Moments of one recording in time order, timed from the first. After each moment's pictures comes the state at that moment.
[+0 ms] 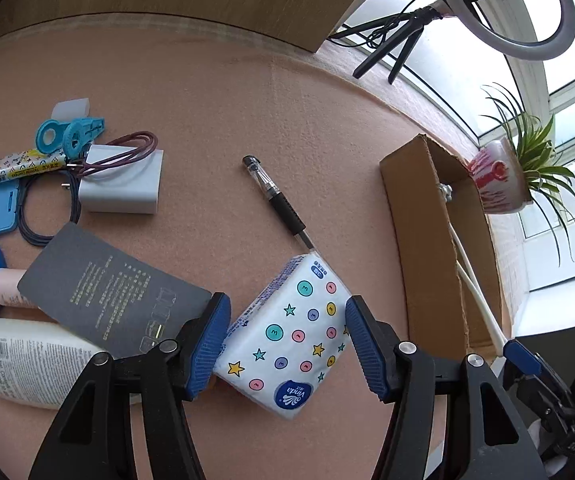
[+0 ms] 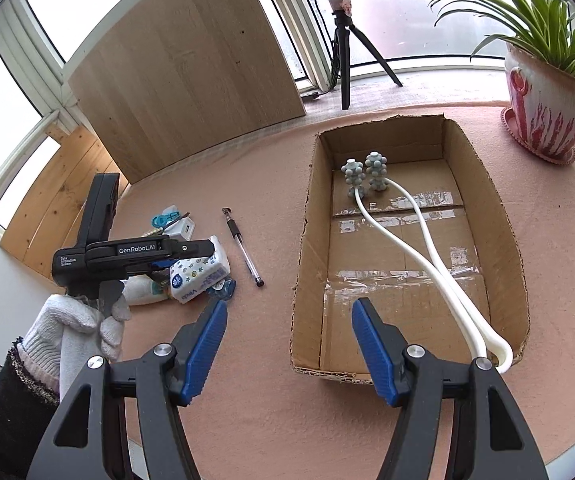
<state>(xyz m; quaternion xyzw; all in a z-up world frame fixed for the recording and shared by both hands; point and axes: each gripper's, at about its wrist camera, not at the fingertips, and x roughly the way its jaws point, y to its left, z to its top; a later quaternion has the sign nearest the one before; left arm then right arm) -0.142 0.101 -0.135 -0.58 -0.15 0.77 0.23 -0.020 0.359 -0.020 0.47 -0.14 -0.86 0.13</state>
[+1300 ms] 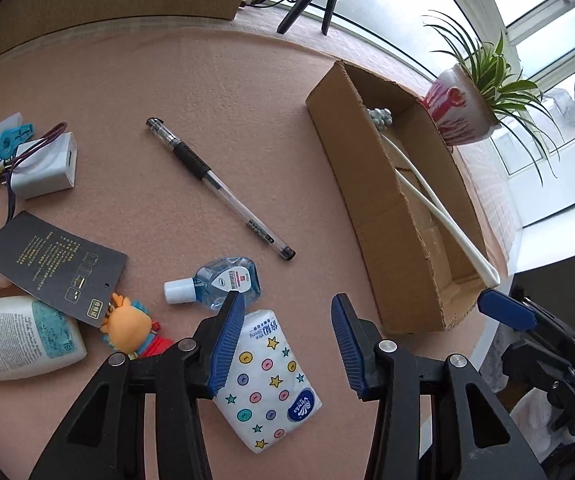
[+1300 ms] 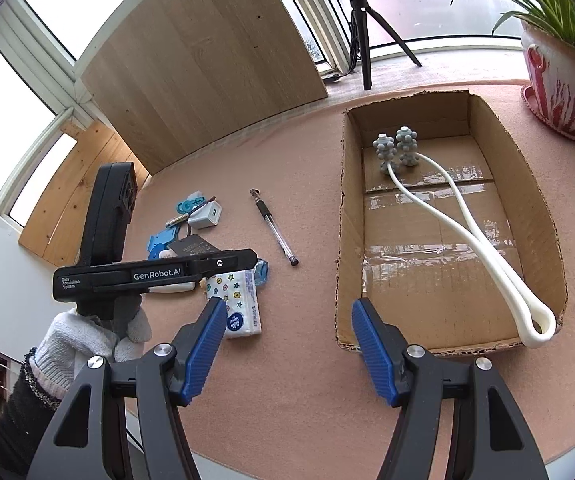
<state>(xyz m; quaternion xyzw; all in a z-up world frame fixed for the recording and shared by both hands) -0.104 0.147 -0.124 -0.59 -0.08 0.75 0.30 -0.011 0.343 -0.024 0.48 -0.17 -0.84 0.16</state>
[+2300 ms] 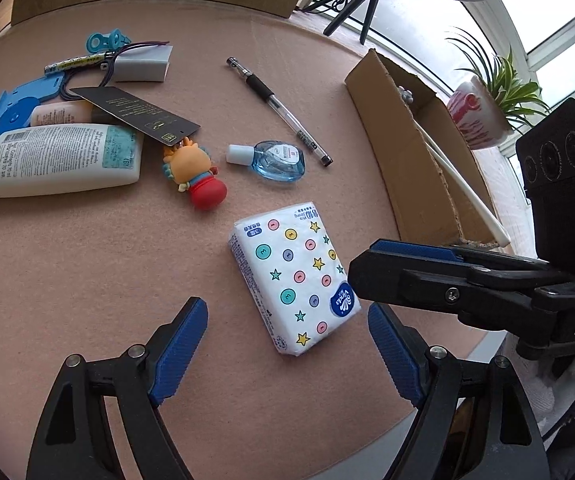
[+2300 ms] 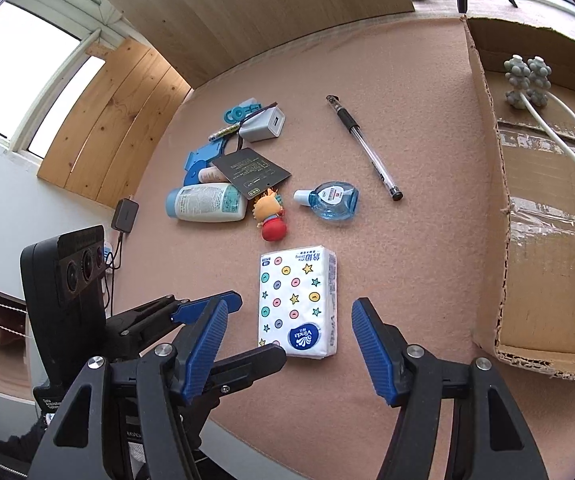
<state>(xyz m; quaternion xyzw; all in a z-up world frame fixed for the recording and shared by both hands) -0.012 0.104 -0.137 -0.57 -0.11 0.78 0.23 -0.038 0.267 -0.072 0.58 -0.15 -0.75 0.28</state>
